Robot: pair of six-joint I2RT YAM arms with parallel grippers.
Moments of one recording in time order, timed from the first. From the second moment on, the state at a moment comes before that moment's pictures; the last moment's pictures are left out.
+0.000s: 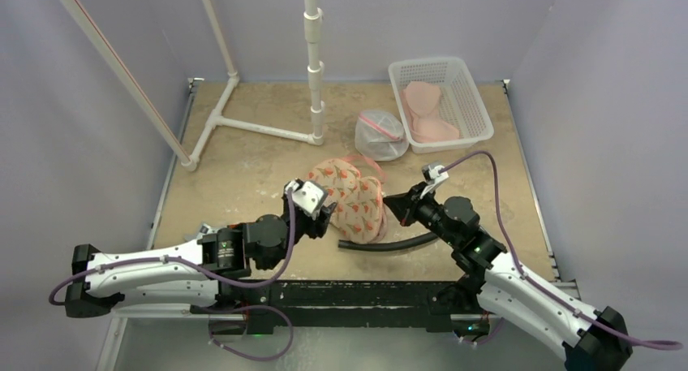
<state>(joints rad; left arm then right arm) -1.36 0.79 0.67 -0.04 -0.77 -0.03 0.69 0.64 0.33 0.16 -0.08 0.47</state>
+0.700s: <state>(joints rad) -1.44 1.40 1.05 -0.28 -0.66 -0.34 0.69 0.69 0.32 0.18 -0.11 0.47</state>
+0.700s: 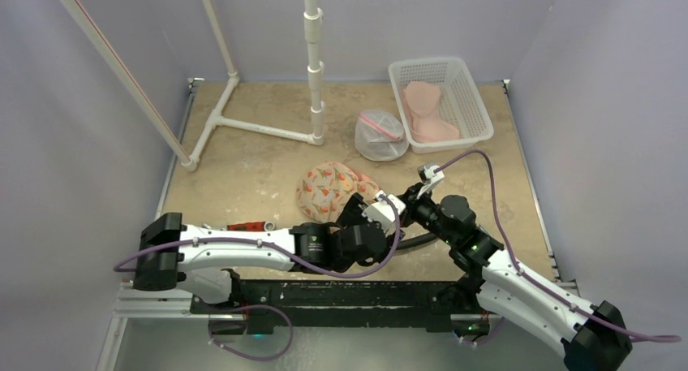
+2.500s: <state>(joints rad) -1.44 1.09 0.79 -0.27 -0.78 -0.10 0.69 0.83 0.42 0.26 -0.31 0.52</state>
